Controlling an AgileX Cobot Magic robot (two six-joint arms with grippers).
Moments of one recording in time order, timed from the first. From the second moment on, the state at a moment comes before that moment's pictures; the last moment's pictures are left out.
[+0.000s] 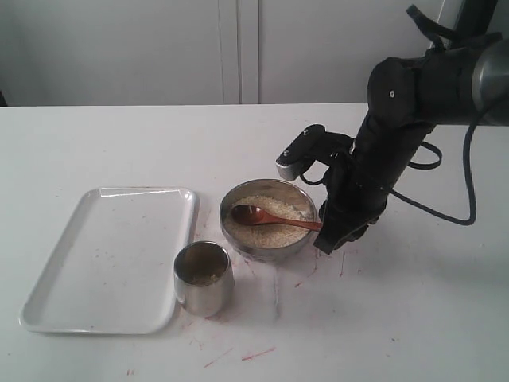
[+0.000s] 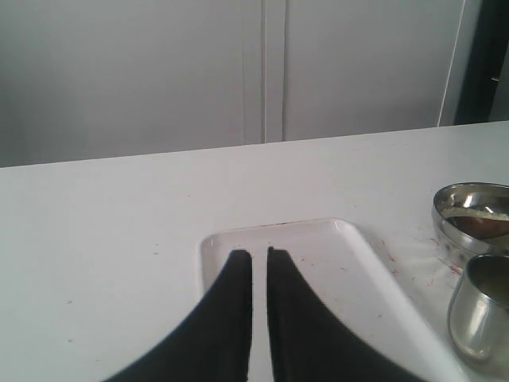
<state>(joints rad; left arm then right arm) -0.13 0.00 0.00 -0.06 -0.10 -0.05 0.27 1.82 -1.23 0.13 0.87 -0.65</state>
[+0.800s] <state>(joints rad) -0.13 0.00 0.00 -0.06 -0.10 -0.05 0.27 1.82 -1.24 0.13 0.90 -0.65</state>
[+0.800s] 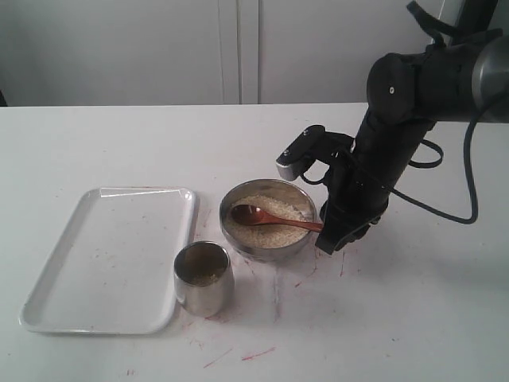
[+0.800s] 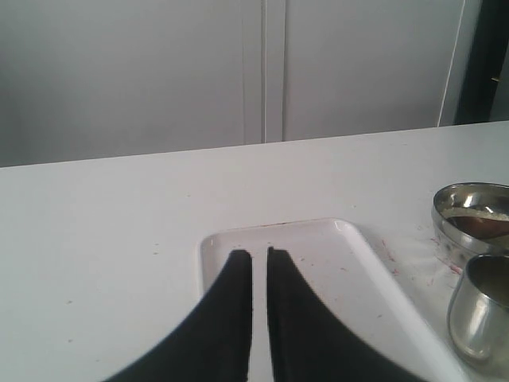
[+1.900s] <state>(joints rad) -0.13 0.00 0.00 -0.06 -0.10 -0.05 0.27 1.82 -1.24 0.13 0.92 -0.65</state>
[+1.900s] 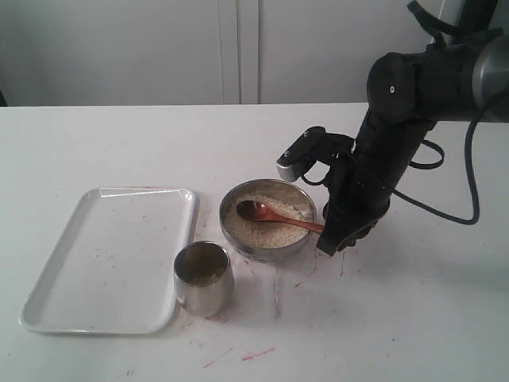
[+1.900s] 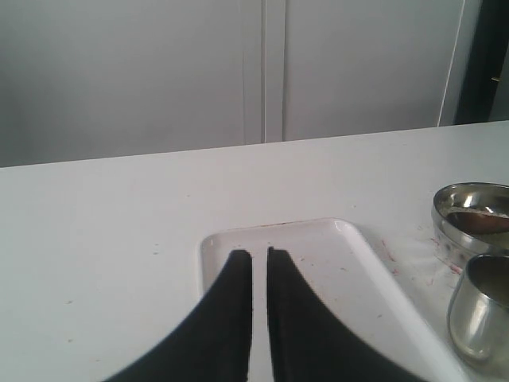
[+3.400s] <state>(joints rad) -0.13 0.00 0.00 -0.06 -0.10 -0.05 0.58 1.67 -1.24 -0.53 1.06 -0.25</state>
